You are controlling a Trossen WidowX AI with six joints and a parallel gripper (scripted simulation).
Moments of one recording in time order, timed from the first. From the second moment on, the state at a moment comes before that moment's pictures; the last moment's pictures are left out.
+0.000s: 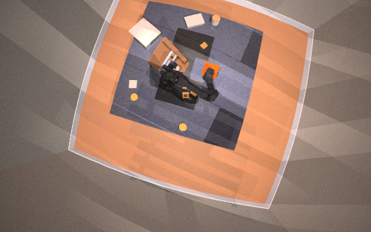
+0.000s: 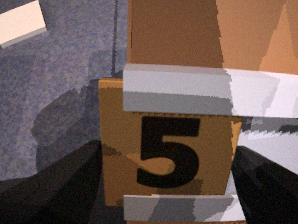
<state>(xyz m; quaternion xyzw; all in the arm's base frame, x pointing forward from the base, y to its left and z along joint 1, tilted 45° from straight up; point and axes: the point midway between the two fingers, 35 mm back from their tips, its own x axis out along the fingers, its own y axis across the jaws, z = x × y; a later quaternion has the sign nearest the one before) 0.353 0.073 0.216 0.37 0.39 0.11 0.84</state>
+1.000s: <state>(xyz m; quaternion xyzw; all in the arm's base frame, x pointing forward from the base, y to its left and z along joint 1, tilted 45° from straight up) 0.351 0.058 0.202 0.36 0.39 0.11 0.84</state>
